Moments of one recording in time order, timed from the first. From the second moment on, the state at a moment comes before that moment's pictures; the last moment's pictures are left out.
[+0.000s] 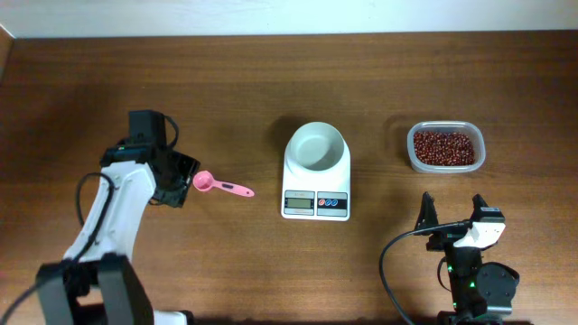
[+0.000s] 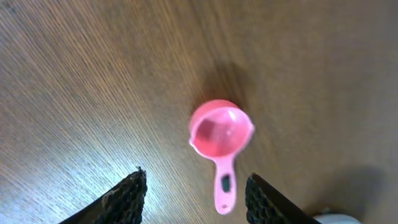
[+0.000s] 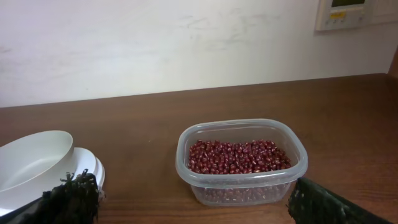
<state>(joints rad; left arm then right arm) 0.11 1.59 1.06 -0.83 0.09 -1.08 -0.07 0.01 0.01 -0.07 -0.07 0.11</state>
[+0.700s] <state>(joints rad) 0.05 1.76 1.06 -0.70 0.07 -1.08 -0.07 0.01 0.01 -0.07 -0.07 0.11</state>
